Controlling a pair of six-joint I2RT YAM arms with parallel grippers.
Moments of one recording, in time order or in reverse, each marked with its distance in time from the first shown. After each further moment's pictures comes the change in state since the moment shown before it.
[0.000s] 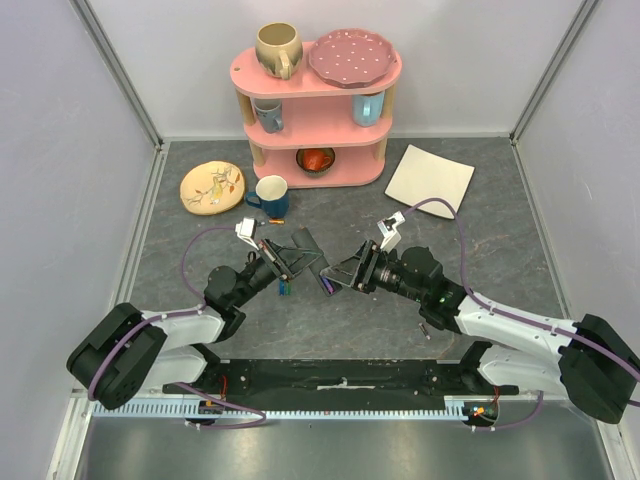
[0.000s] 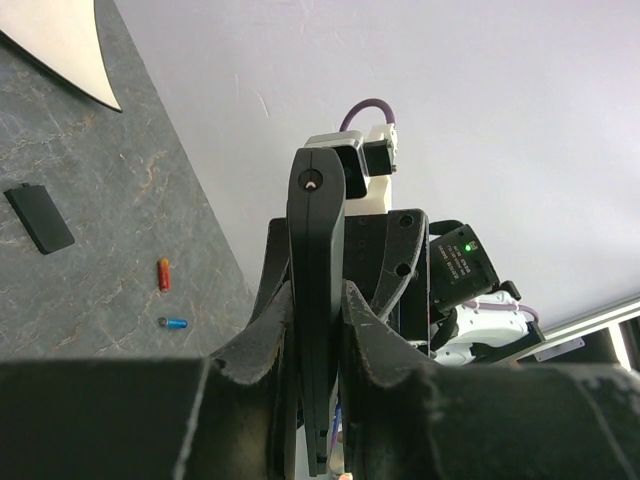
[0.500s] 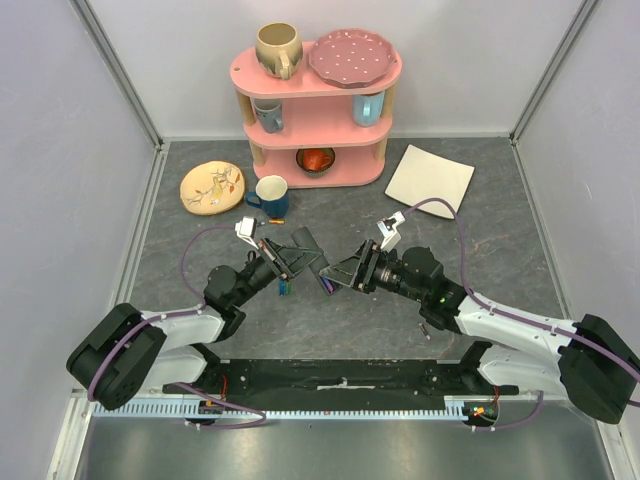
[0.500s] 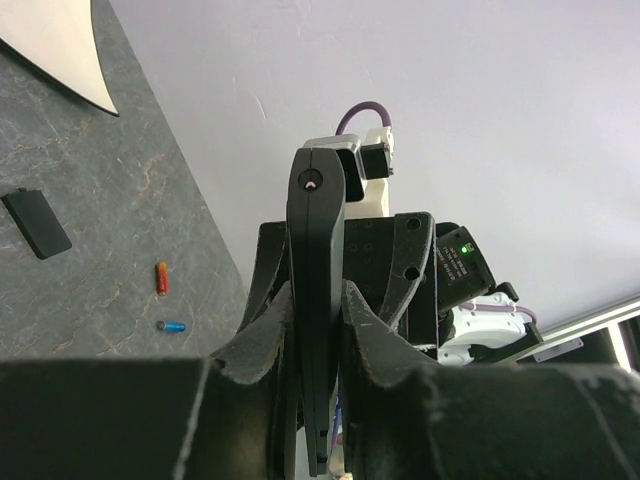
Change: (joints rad) left arm 0.000 -0.003 0.005 -0.003 0.000 0.000; right arm -0.004 0.000 -0.009 0.024 -0.015 0.012
